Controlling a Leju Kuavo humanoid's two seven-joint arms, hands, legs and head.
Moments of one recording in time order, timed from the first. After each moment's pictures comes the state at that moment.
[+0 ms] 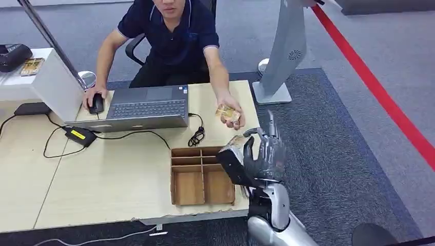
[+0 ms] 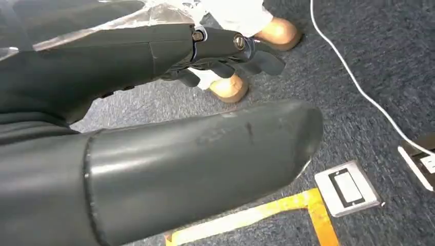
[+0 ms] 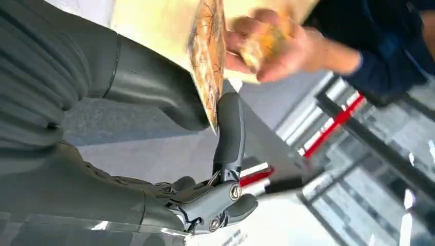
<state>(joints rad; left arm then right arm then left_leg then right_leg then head) -0.08 -0.04 -0.69 -0.24 -0.24 0.69 0.28 -0.22 -0.06 0.61 -1.49 1.05 -0.70 0.38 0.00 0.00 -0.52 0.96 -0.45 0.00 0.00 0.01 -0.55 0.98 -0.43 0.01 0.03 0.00</state>
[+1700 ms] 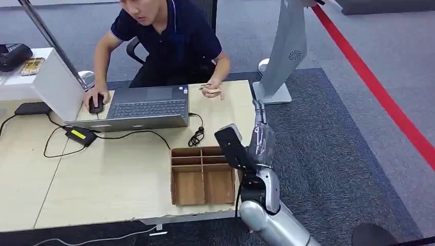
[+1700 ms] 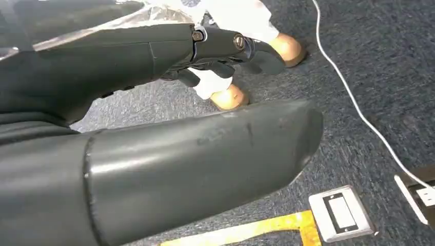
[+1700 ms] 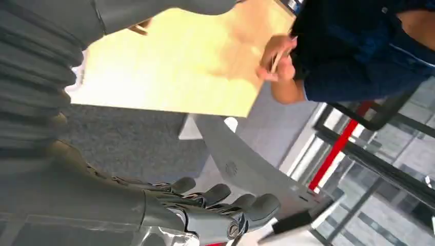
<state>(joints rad) -0.07 -0.05 -0.50 -0.24 -0.37 0.69 0.26 -0.33 -0.01 0.67 -1.40 0.80 -0.69 0.37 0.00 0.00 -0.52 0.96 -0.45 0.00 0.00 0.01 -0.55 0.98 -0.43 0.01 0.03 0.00</state>
